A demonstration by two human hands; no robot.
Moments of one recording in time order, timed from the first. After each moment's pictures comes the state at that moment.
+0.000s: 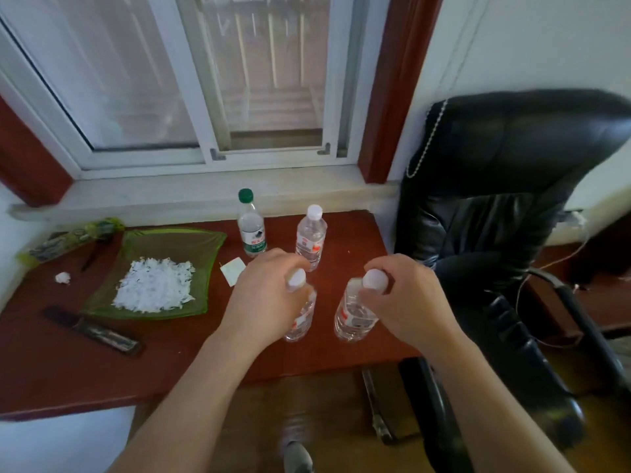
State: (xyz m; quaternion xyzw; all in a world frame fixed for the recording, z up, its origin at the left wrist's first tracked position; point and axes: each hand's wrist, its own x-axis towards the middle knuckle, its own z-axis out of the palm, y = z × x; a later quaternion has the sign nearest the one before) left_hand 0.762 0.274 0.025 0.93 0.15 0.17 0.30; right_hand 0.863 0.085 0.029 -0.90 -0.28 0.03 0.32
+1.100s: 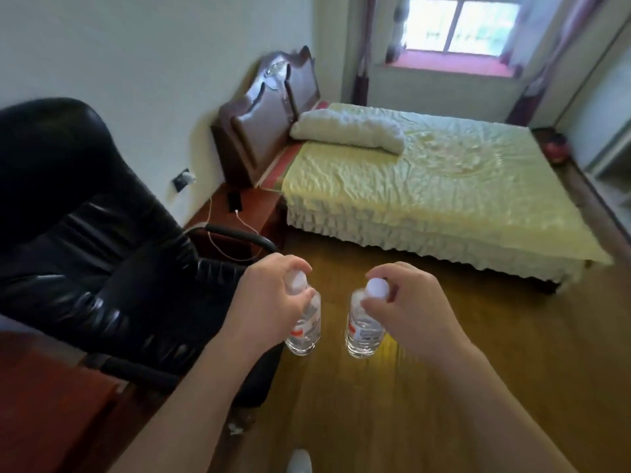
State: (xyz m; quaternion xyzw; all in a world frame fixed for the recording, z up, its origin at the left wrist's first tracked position) left_hand 0.730 -0.250 0.061 0.85 -0.36 -0.04 0.39; right_hand 0.596 -0.421 0.058 -0.91 0.24 -0.16 0.30
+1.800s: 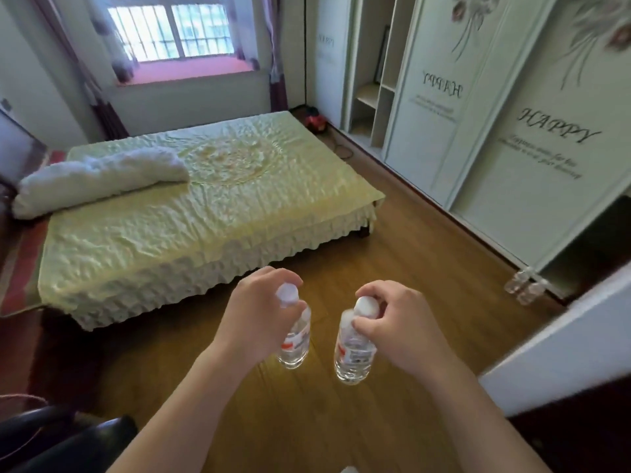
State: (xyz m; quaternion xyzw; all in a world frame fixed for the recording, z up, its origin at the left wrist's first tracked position) left_hand 0.660 -0.597 0.044 0.68 -0.62 -0.19 0.33; right_hand 0.446 -0.627 0.041 -0.74 0.56 -0.25 0.27
